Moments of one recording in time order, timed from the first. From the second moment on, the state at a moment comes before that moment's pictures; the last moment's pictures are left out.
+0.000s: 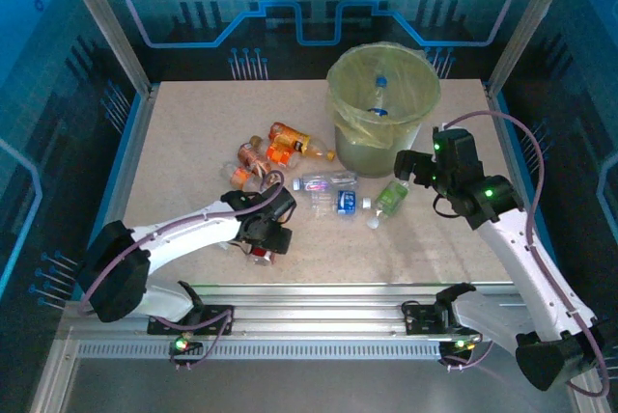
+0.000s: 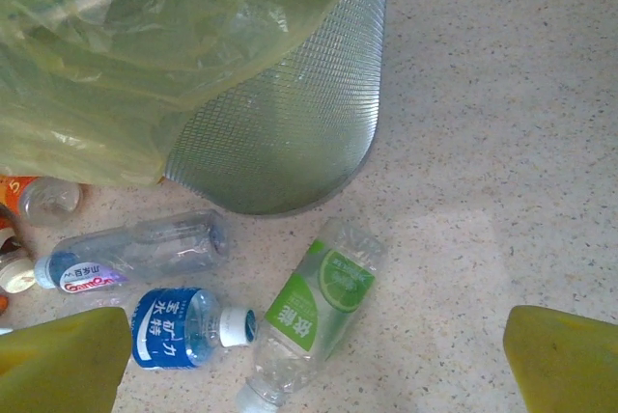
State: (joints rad) left arm -0.76 1.40 0.85 -0.83 -0.13 -0.57; right arm 0.34 0.99 1.09 -0.84 0.20 0.44
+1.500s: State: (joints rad) left arm -0.88 0.98 0.63 -0.12 -0.23 -0.30; right arm 0.40 1.13 1.27 -0.68 -0.36 0.43
